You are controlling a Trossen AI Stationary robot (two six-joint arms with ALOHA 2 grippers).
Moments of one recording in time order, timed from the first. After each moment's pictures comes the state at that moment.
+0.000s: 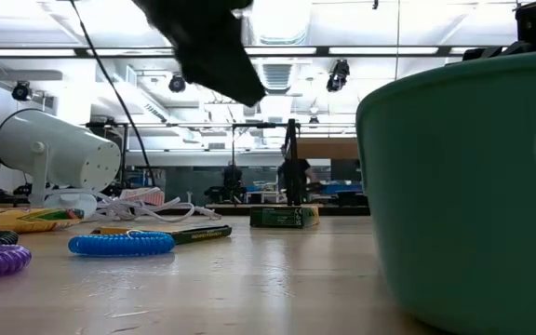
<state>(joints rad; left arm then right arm) -0.24 1.64 1.14 -0.35 -0.43 -0.28 -0.02 0.05 0.01 0.08 -0.08 -0.38</state>
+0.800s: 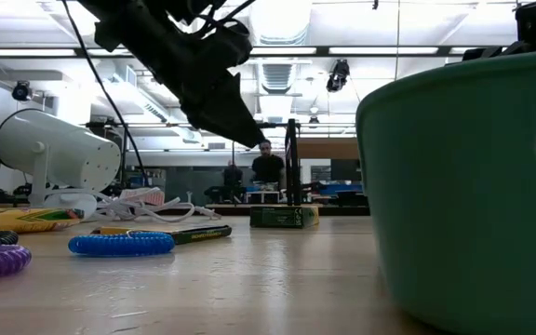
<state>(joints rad) -0.10 1.61 0.91 -0.06 -0.27 -0.18 -0.02 0.05 0.01 0.08 -0.08 -0.38</state>
